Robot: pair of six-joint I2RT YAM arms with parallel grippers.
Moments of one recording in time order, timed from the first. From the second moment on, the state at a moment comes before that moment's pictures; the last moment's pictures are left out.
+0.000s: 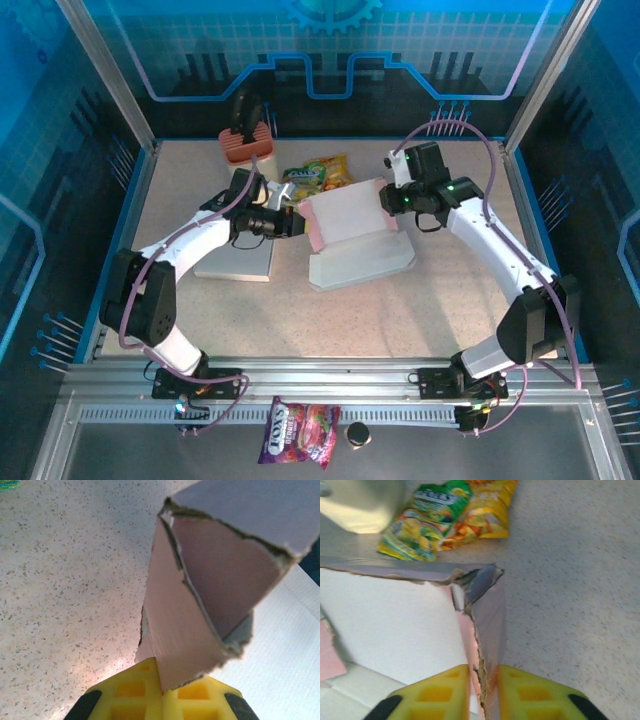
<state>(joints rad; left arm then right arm) -0.28 1.61 1.10 -0.37 0.78 -0.37 0.36 1.50 1.37 -0.72 -0.05 0.06</state>
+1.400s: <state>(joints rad) -0.48 1.78 1.20 -0.56 0.28 -0.43 0.47 1.74 1.22 -0.67 0.19 0.21</state>
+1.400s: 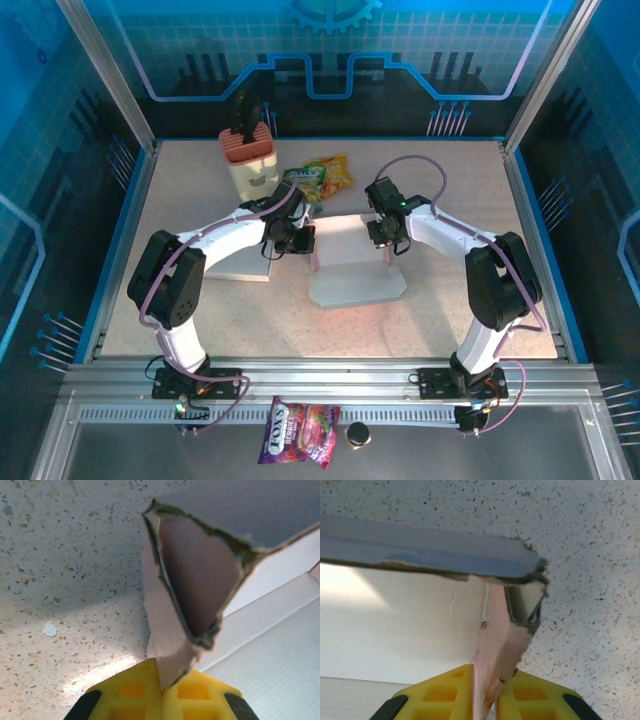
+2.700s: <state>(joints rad) -0.51 1.80 1.21 -0.53 0.25 -0.50 0.56 1.86 1.35 -0.87 0.48 0.44</state>
